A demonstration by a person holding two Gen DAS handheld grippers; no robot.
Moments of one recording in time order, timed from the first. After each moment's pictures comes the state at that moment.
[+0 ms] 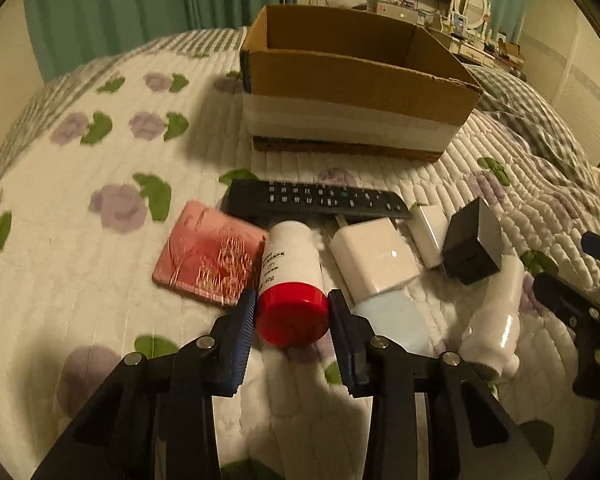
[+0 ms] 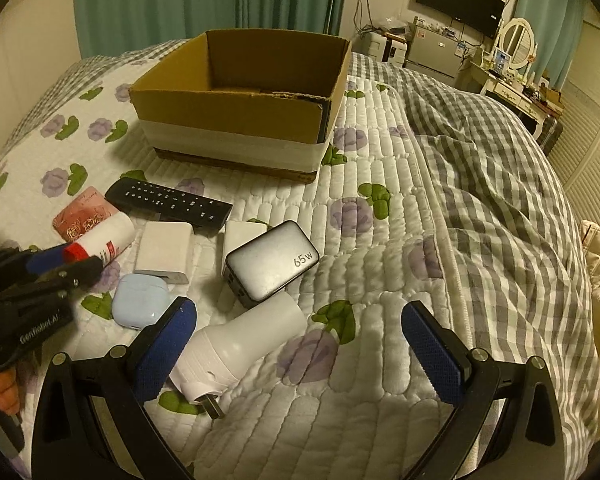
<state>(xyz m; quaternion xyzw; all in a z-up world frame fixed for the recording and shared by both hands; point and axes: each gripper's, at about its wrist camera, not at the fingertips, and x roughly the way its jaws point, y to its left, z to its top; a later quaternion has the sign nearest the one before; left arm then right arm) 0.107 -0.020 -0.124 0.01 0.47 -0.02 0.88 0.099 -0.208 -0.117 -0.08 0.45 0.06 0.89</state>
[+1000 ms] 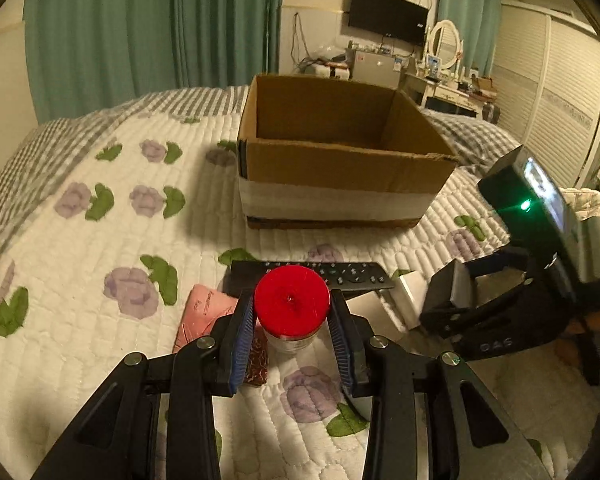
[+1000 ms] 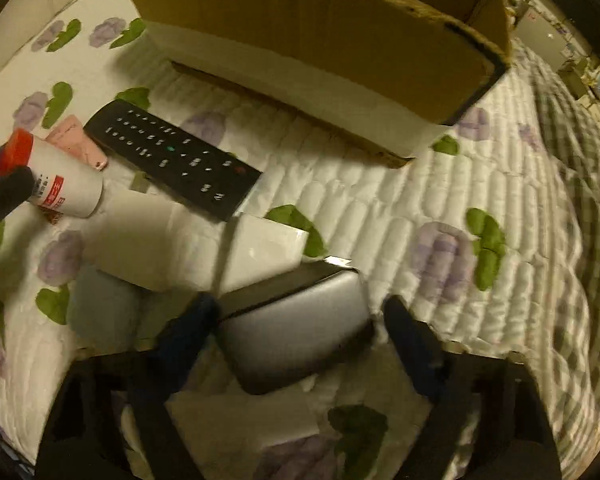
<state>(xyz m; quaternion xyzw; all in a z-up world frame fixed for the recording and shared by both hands) 0.109 -0.008 -0.089 0.00 0.38 -0.06 0.92 0.200 -0.166 -0.177 -0.18 0.57 0.18 0.78</state>
